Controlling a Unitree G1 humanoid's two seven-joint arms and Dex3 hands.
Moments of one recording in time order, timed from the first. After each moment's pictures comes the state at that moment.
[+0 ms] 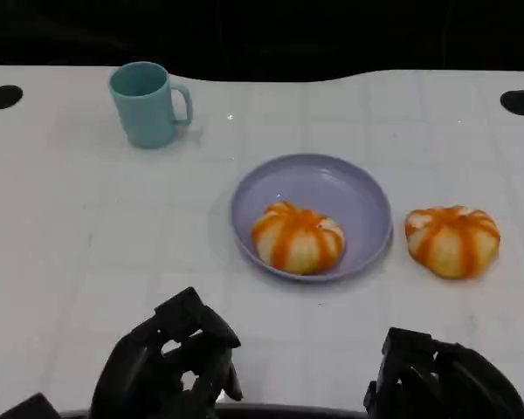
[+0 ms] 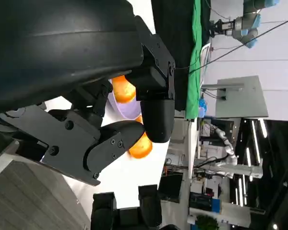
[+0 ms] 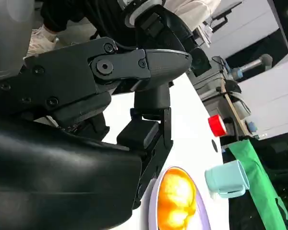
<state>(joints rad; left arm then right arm) 0.18 0.00 -0.14 0.17 -0.33 -0.46 -0.43 0.20 -0.09 0.06 -0.02 0.43 0.13 0.66</state>
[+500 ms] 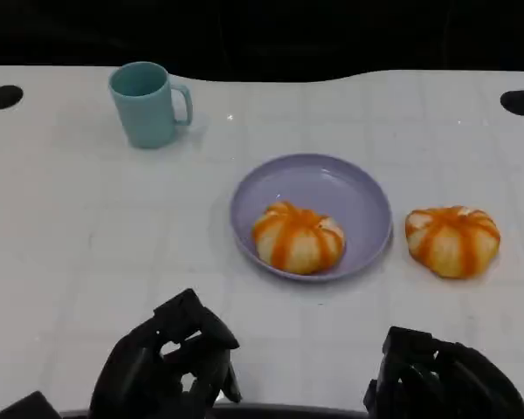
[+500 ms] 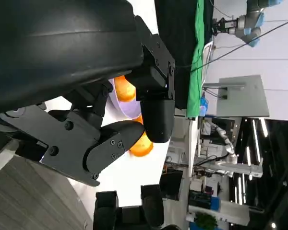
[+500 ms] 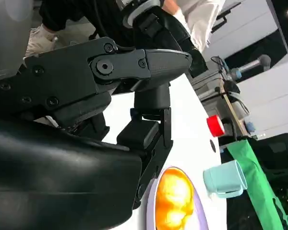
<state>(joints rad) 0.18 -0.01 -0.12 0.17 -0.32 -0.43 -0.45 0.20 -0.09 0.06 -0.03 0.43 0.13 0.66</state>
